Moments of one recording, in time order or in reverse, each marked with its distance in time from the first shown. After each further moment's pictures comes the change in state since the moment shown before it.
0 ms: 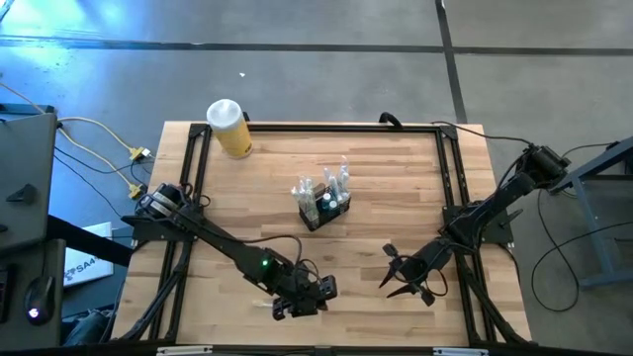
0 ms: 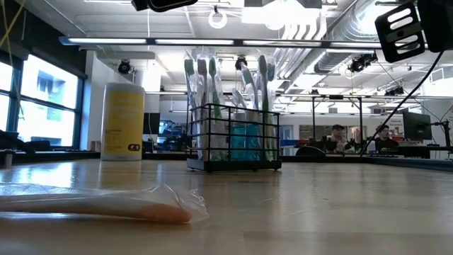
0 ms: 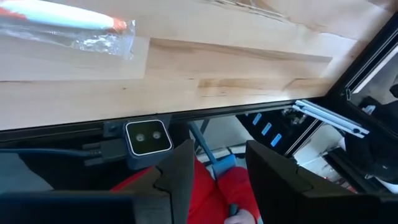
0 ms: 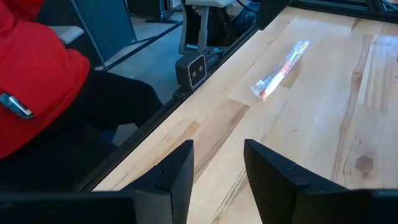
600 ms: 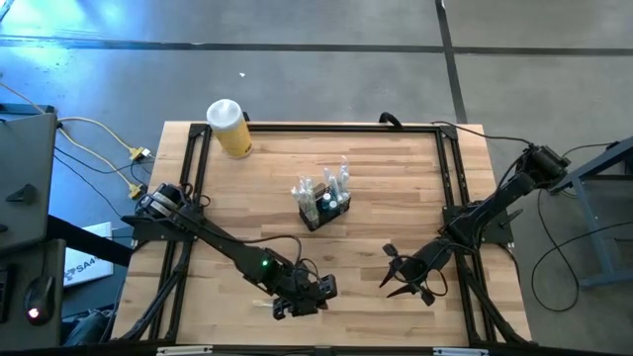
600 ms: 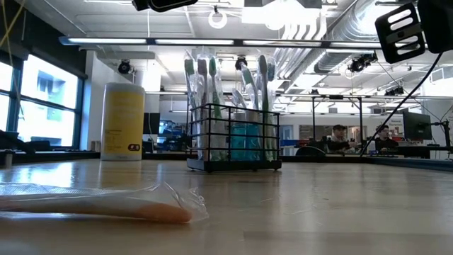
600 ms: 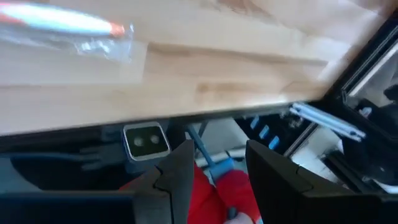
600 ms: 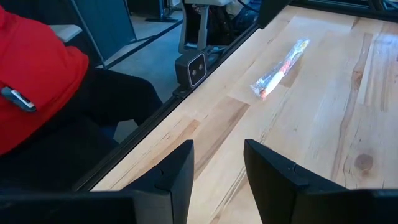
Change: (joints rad) left arm 0.000 0.000 0.000 -0.002 -0.017 -0.001; right arm 0.000 0.000 0.000 -0.003 0.000 0.000
